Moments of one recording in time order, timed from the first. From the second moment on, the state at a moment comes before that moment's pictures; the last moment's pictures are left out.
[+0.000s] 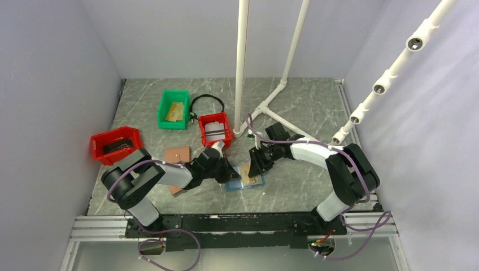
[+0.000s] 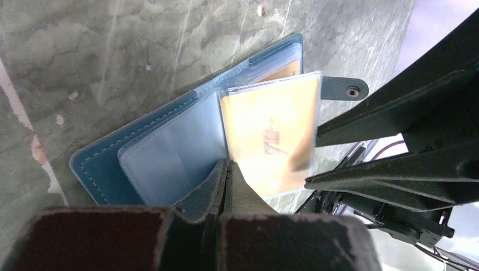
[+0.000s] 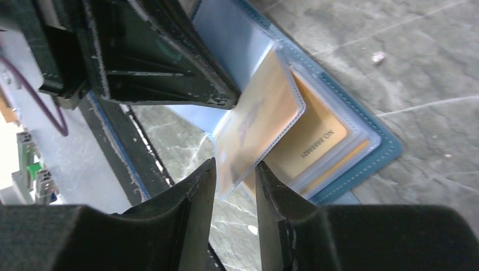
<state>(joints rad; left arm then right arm) -0.82 1.62 0.49 0.49 0.21 -1.10 0.53 1.58 0.81 -0.34 -0.69 0.06</state>
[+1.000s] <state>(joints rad) -0.80 1.66 0.31 0.94 0.25 -1.31 0.56 1.60 0.82 -0.31 -0.87 0.08</state>
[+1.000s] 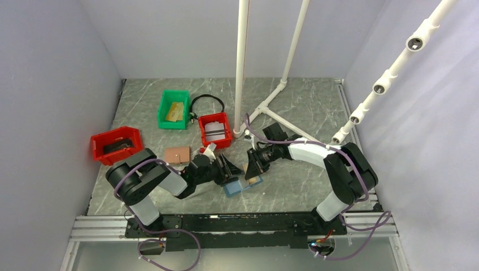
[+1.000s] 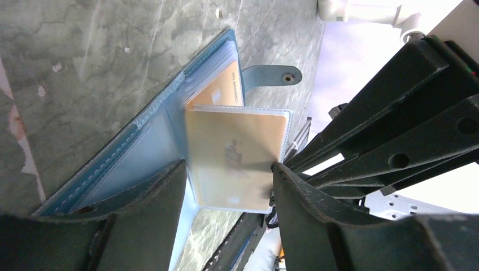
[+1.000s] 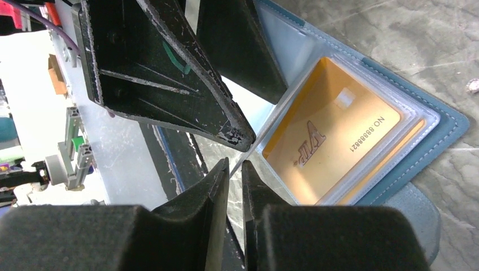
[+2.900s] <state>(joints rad) -0.78 1.42 0.33 0.56 0.21 -1.09 0.58 1.63 0.88 -0.39 -0.86 -0.05</state>
